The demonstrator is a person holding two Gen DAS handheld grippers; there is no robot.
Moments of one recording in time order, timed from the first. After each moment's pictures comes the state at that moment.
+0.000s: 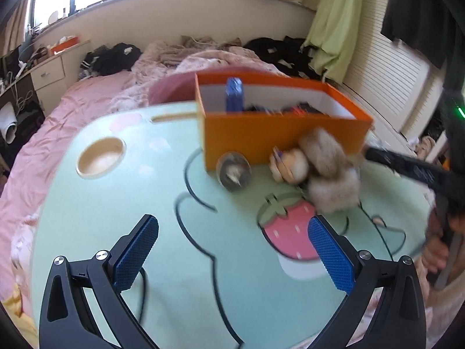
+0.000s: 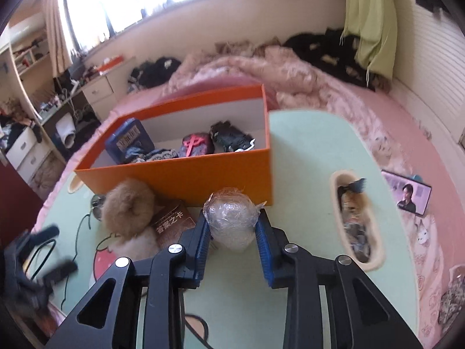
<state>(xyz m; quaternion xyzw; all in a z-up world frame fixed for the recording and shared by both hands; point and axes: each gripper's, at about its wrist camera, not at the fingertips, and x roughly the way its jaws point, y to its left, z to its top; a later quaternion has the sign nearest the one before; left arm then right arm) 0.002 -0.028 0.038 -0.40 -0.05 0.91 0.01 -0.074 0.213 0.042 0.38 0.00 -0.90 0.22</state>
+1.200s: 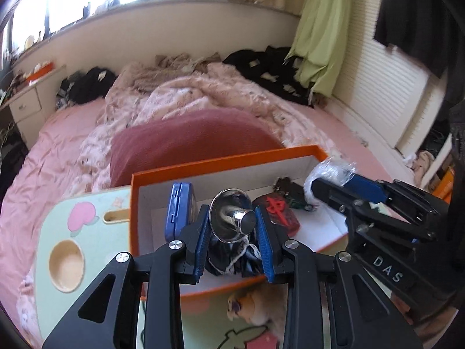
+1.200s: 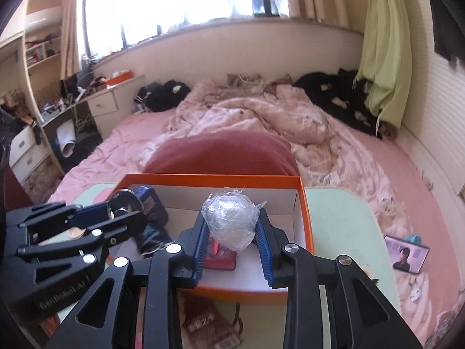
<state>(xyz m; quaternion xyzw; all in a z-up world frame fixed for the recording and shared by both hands) -0.130 0.008 0.081 -0.39 -0.04 0.92 0.05 -0.142 0.145 0.082 0.33 0.03 -0.92 0.21</state>
